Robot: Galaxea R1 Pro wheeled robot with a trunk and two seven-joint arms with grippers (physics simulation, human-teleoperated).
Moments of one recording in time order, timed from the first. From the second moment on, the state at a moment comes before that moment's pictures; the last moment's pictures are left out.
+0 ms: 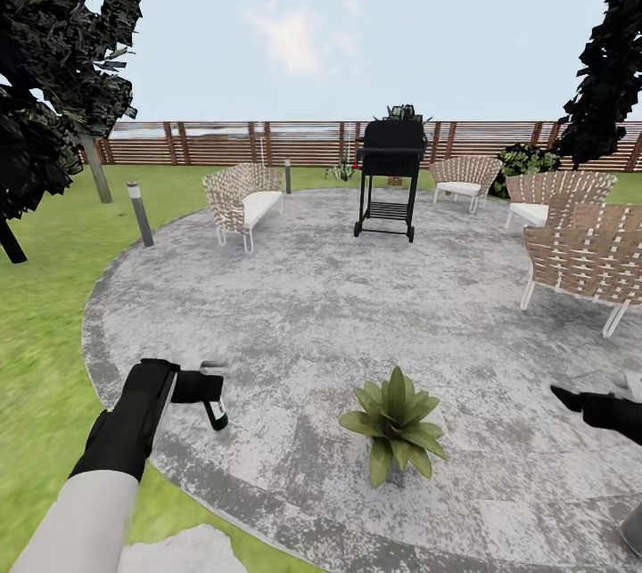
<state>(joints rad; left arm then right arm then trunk) -0.65 0.02 0.16 -1.09 -0.37 0.98 -0.53 -0.35 -0.22 -0.72 -1.59 0.38 0.75 0.80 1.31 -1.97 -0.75</state>
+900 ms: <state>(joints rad) -0.85 0.12 -0.46 -1.07 -0.38 0.57 -0.99 -0.82 -0.35 0.12 -1.52 0.38 0.72 1.37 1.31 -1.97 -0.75</state>
